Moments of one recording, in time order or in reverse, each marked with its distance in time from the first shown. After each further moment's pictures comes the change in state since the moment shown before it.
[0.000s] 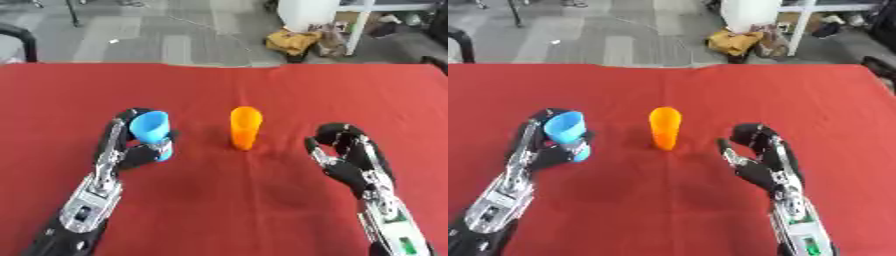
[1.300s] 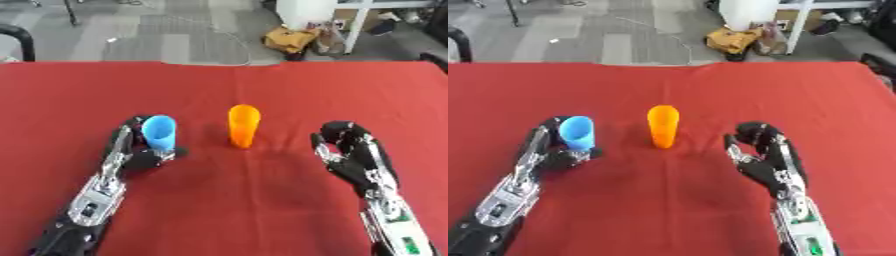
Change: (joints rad) left arm -0.102 -0.028 0.021 0.268 0.022 0.024 -0.049; right arm 0.031 0.001 -0.001 -0.024 -0.023 0.009 -0.032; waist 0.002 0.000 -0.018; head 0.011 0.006
